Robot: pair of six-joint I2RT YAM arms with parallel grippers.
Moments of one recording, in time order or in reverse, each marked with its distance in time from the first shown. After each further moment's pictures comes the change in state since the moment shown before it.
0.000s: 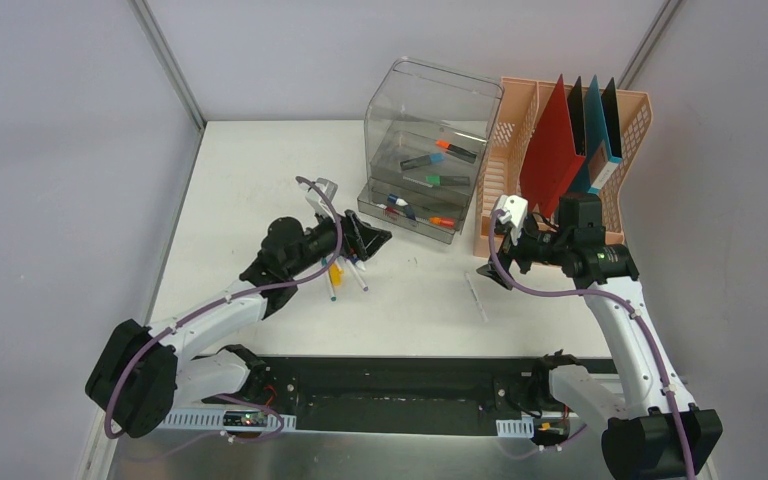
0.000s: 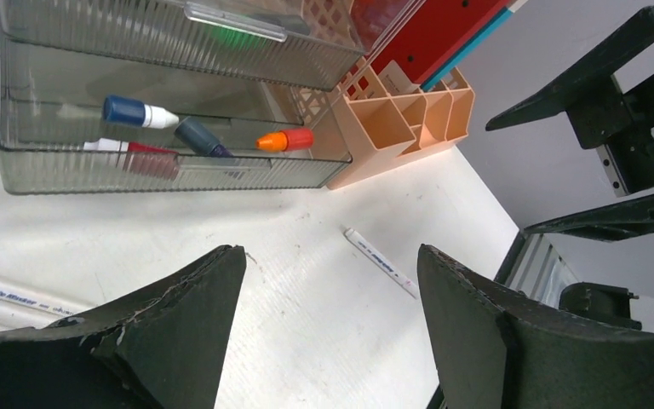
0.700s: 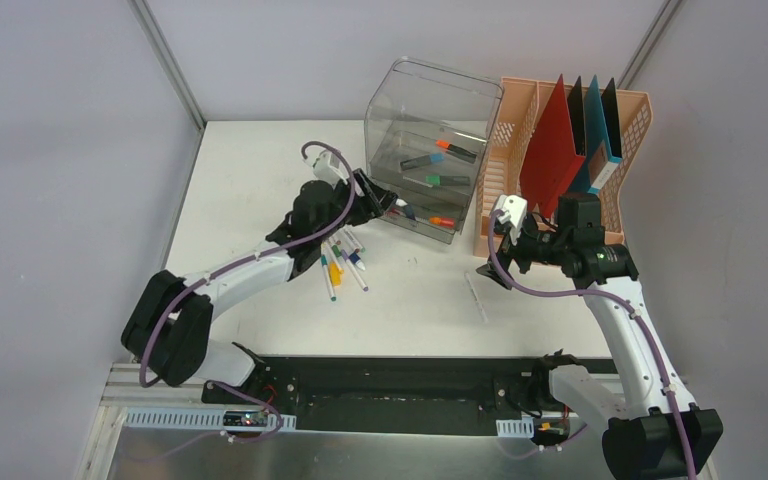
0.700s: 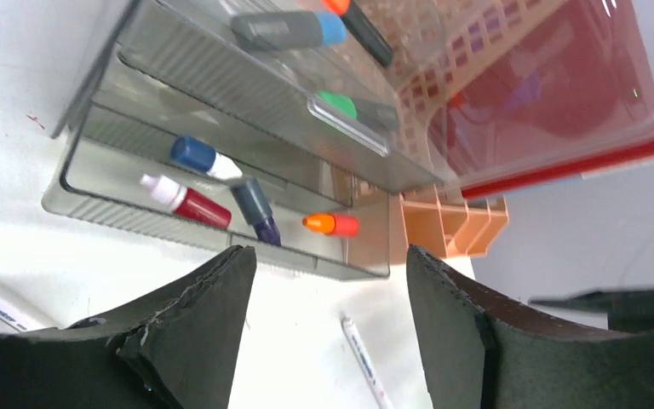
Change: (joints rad) left arm -0.001 0.316 0.327 -0.201 -0.274 -0.289; right arm 0.007 0.000 0.000 0.004 0.010 0.005
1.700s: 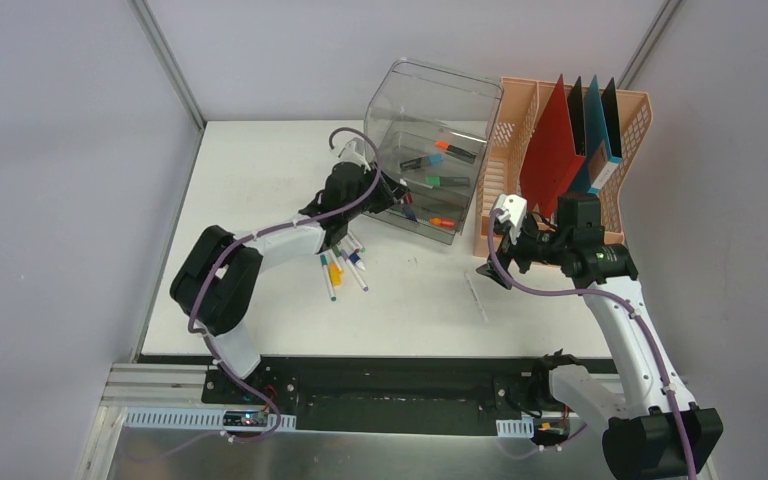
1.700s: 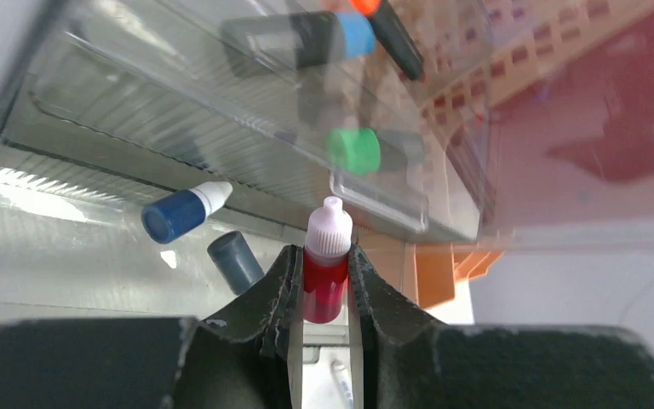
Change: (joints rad) left arm 0.000 0.275 0.129 0.142 0.101 -0.023; right arm 0.002 0.002 0.000 0.003 0.008 0.011
